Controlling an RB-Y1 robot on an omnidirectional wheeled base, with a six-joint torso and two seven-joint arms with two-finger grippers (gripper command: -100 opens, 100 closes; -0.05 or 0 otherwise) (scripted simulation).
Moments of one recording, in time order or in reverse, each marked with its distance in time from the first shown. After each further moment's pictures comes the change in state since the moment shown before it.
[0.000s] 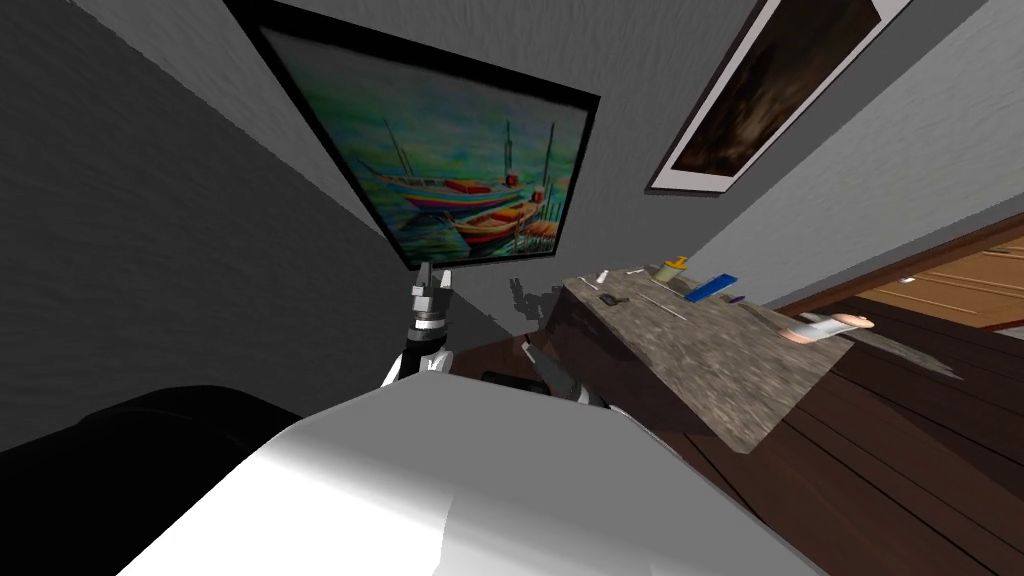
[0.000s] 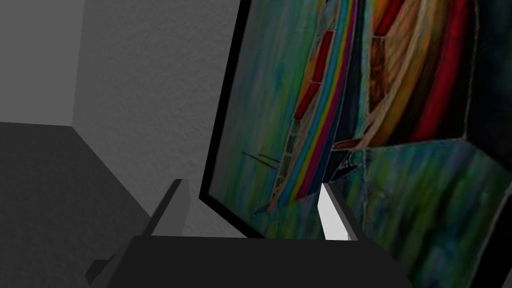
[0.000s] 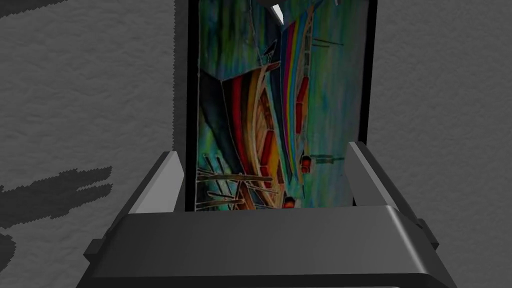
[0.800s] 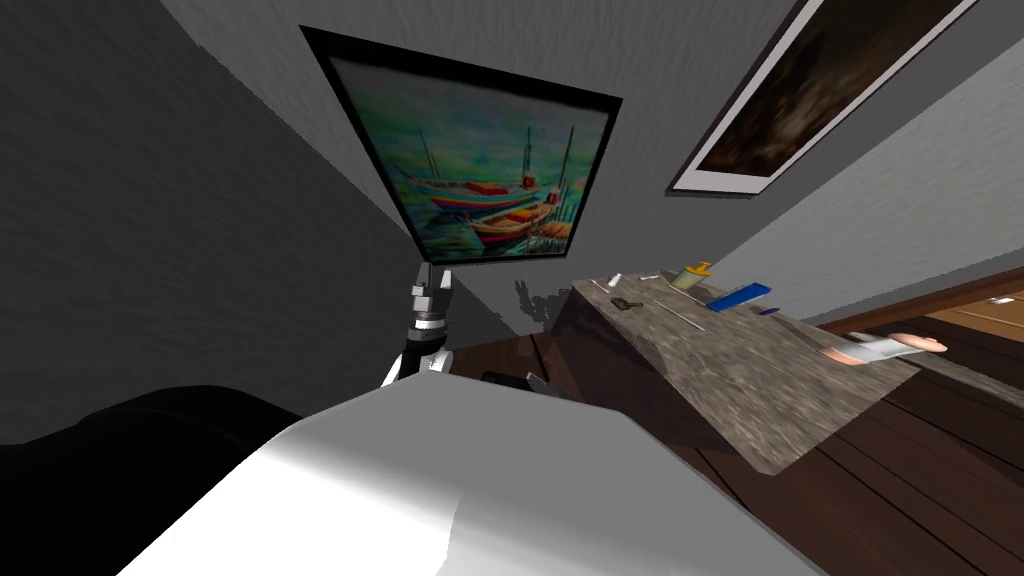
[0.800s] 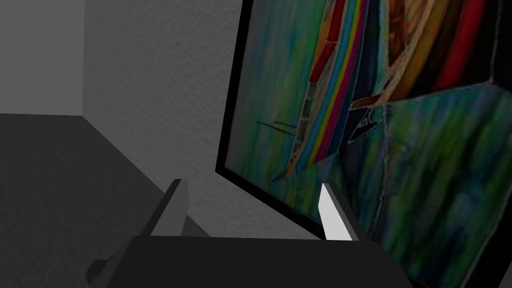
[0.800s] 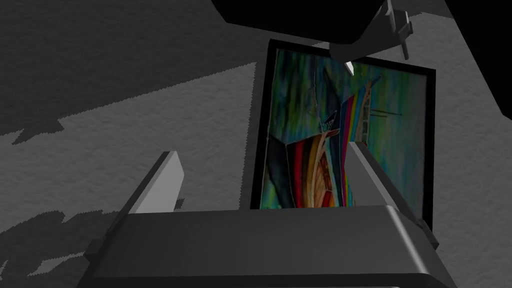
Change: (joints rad) left arm 0.000 0.000 0.000 0.000 0.000 0.000 0.000; right arm -0.004 -0.206 0.137 0.068 -0.019 -0.013 0.013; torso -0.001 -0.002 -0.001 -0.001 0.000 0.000
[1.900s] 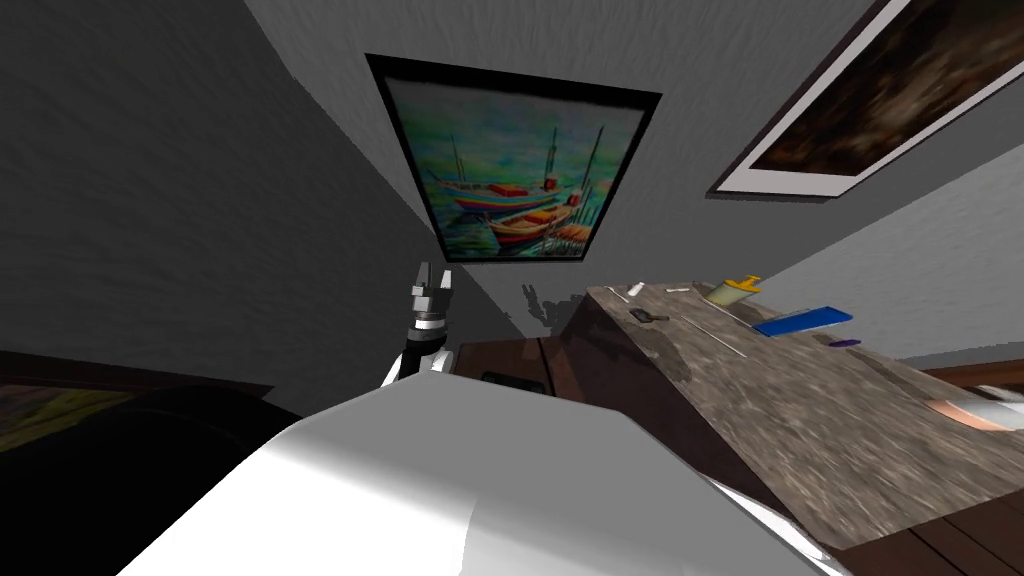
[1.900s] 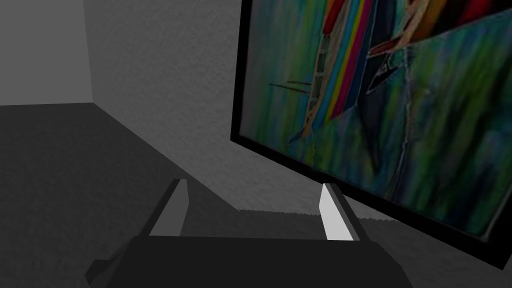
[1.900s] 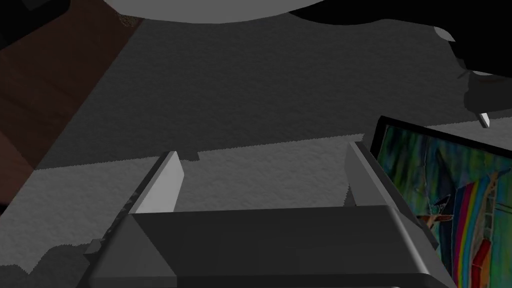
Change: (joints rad) left arm 0.000 0.000 0.000 0.000 0.000 0.000 0.000; right arm -0.051 -0.285 0.181 0.138 -0.041 0.016 -0.001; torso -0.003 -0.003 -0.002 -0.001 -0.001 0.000
